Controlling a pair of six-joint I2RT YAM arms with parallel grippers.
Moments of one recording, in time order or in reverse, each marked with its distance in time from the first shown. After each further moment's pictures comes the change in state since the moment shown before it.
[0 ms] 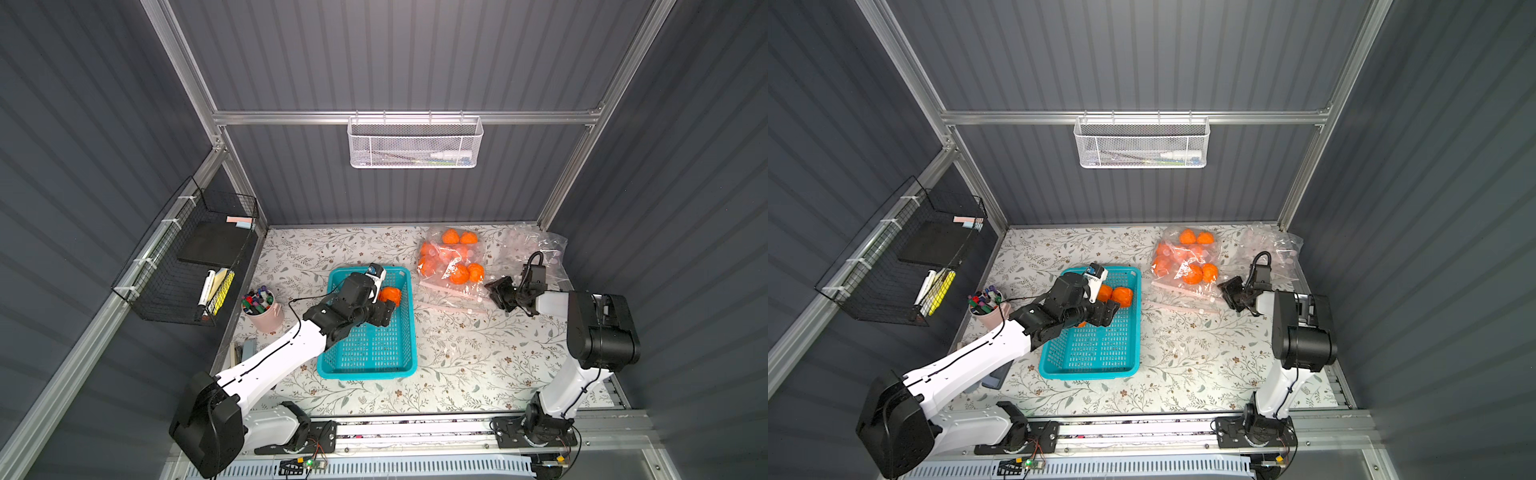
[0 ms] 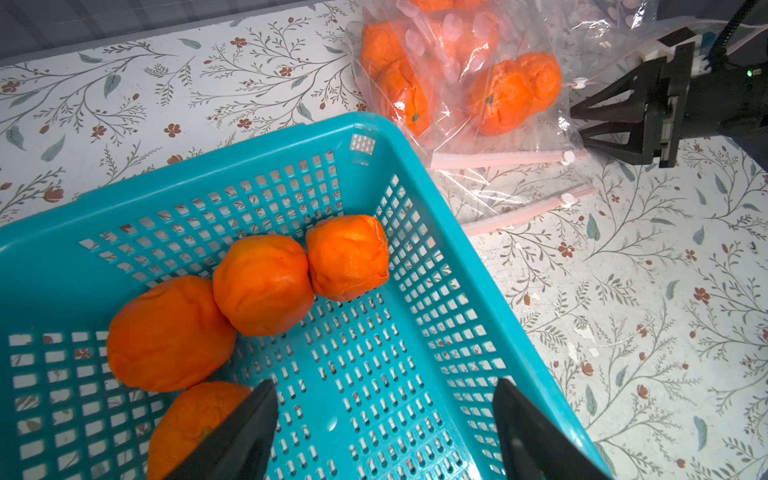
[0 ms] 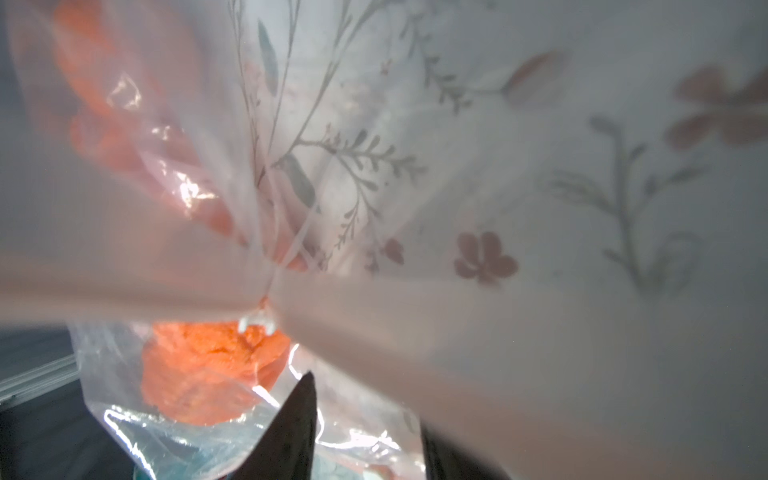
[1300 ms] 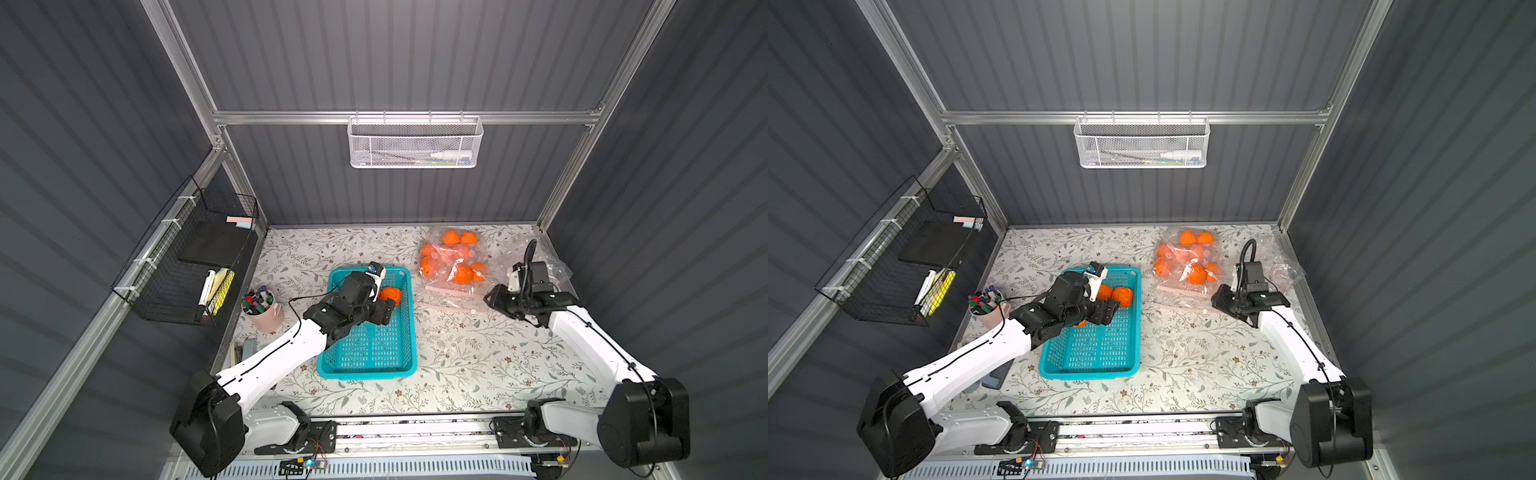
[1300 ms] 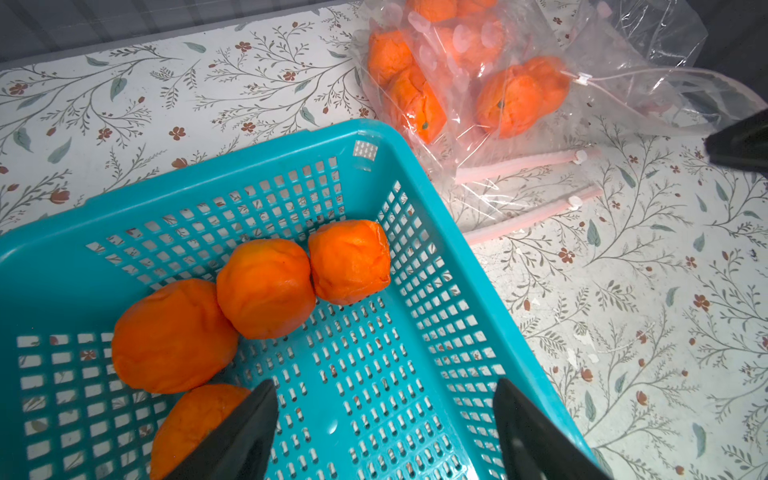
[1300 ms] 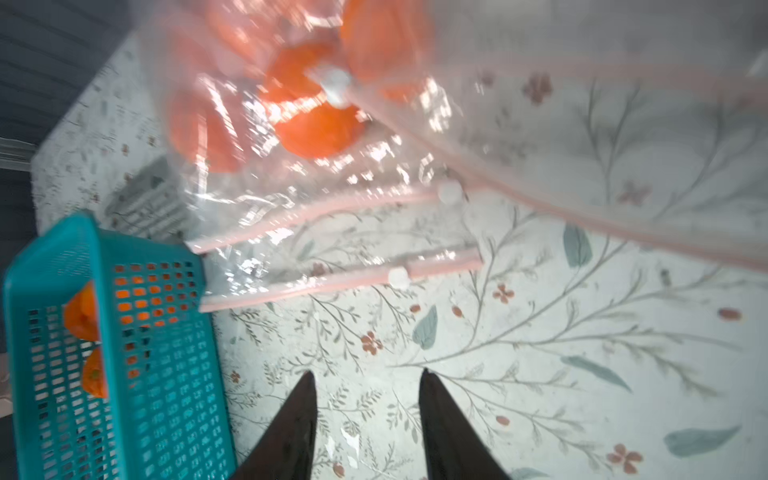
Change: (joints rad) left arm 0.000 0.005 0.010 -0.004 -0.003 -0.008; right arm 0.221 -0.526 -0.043 -0.613 0.248 -0.332
